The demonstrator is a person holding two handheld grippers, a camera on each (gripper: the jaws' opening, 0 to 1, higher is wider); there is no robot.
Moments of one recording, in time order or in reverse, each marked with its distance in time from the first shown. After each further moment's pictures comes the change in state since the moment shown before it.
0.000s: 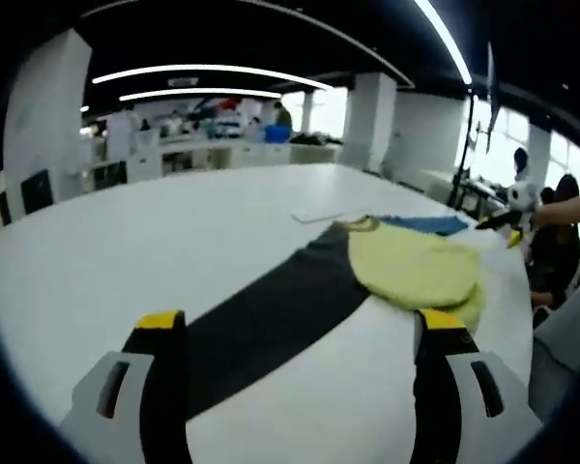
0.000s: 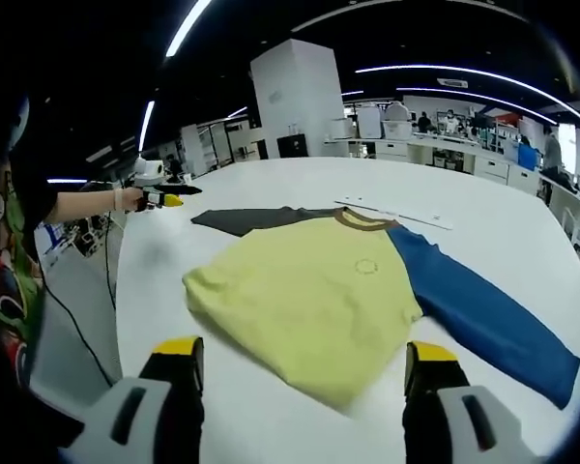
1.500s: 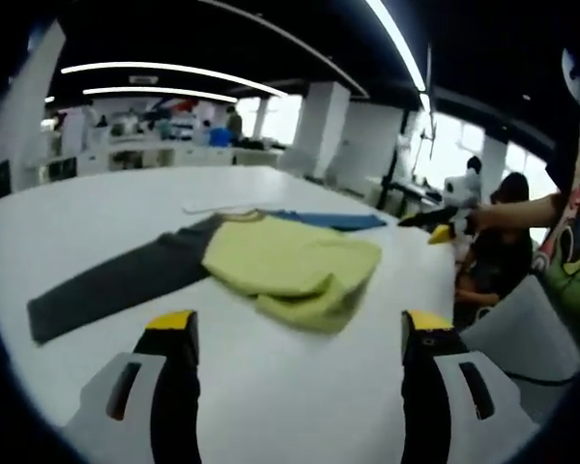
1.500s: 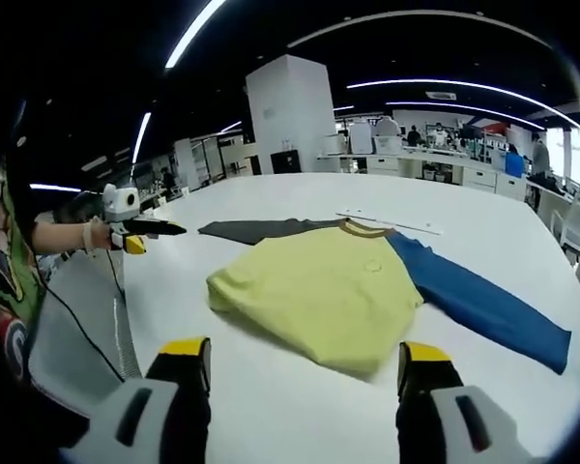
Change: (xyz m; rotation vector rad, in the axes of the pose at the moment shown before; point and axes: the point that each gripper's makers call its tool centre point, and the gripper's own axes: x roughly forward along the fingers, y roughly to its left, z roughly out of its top) left arm -0.032 -0.180 -0.033 -0.034 -0.017 -0.213; right arm -0.038 0.040 -0.006 0.010 -0.086 -0.050
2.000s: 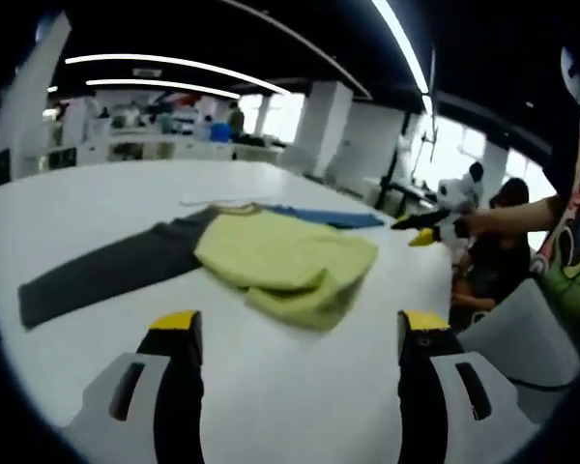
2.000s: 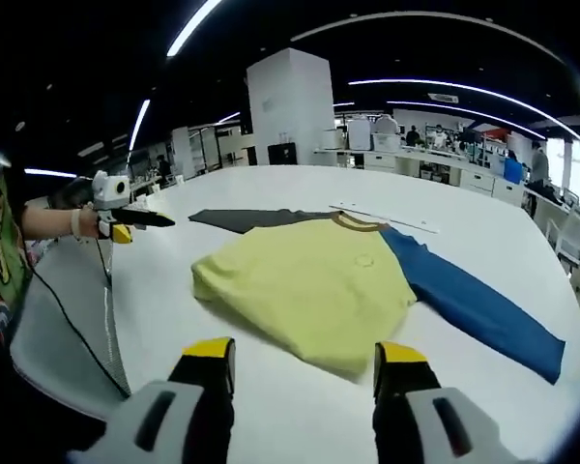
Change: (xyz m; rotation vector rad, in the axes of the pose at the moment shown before) left arm 0.006 -0.005 -0.009 -0.033 0.011 -0.008; right arm 0.015 -0.019 -0.017 -0.098 0.070 -0.037
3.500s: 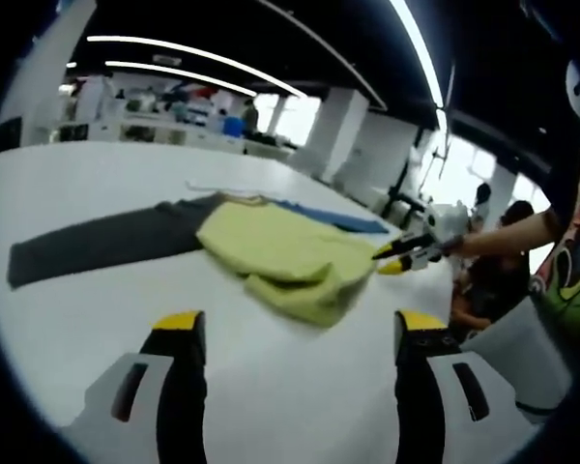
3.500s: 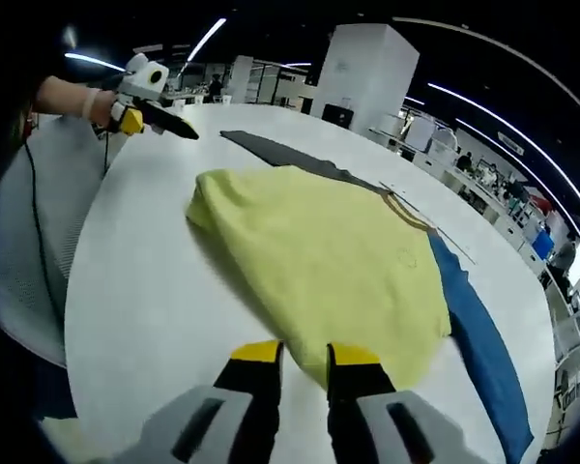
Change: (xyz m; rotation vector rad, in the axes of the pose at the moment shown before) left arm 0.008 0.005 -0.015 -0.109 -0.022 0.017; right arm 0.071 0.007 -0.029 -0.362 0.151 0.029
